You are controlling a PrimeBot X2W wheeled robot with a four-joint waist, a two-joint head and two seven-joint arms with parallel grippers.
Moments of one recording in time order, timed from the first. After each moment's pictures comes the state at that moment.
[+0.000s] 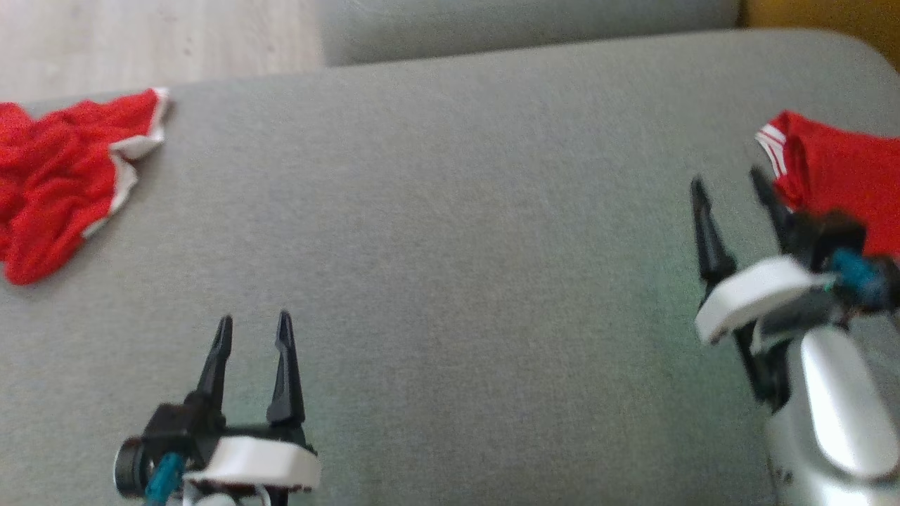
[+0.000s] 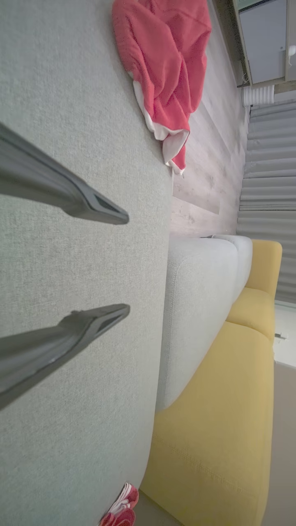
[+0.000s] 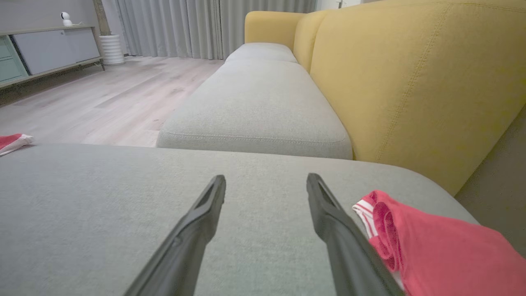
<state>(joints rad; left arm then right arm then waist) -0.04 0.34 -0.52 0.04 -0.59 0.33 -0.23 -0.30 -0.09 0.00 0.29 0.02 0.13 0.03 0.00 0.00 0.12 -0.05</state>
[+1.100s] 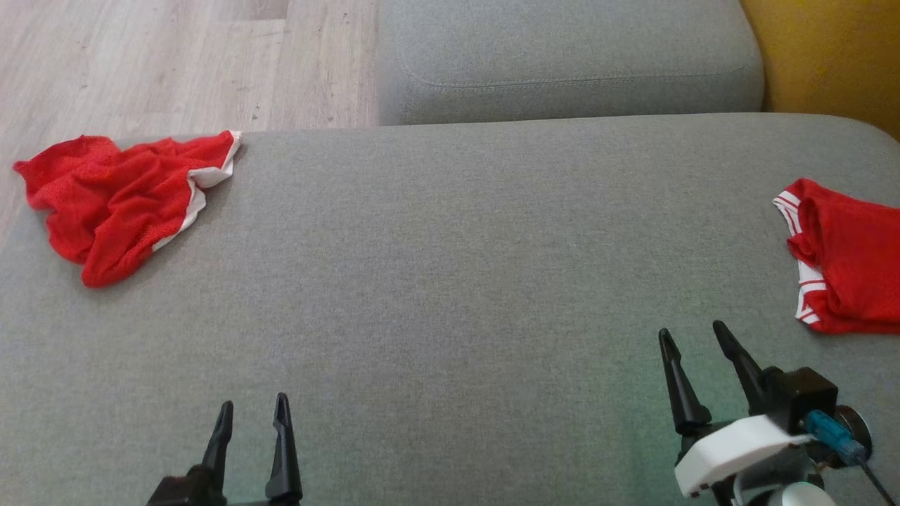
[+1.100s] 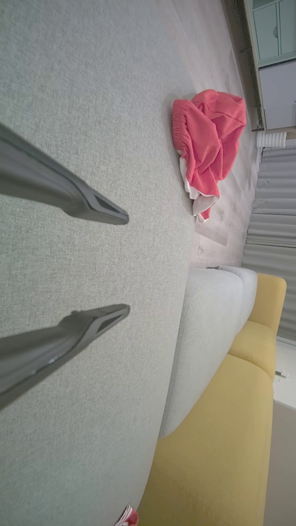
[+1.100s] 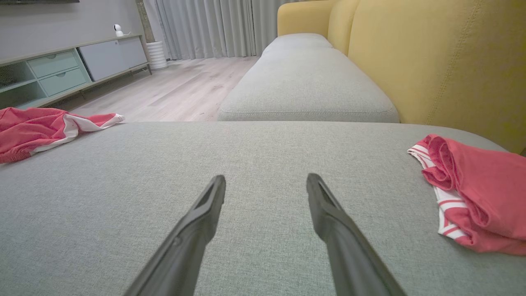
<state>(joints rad) 0.13 0.31 -0.48 0.08 -0.61 0.31 -0.25 0.10 -0.05 0.05 0.08 0.09 0.13 -0.01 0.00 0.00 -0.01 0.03</state>
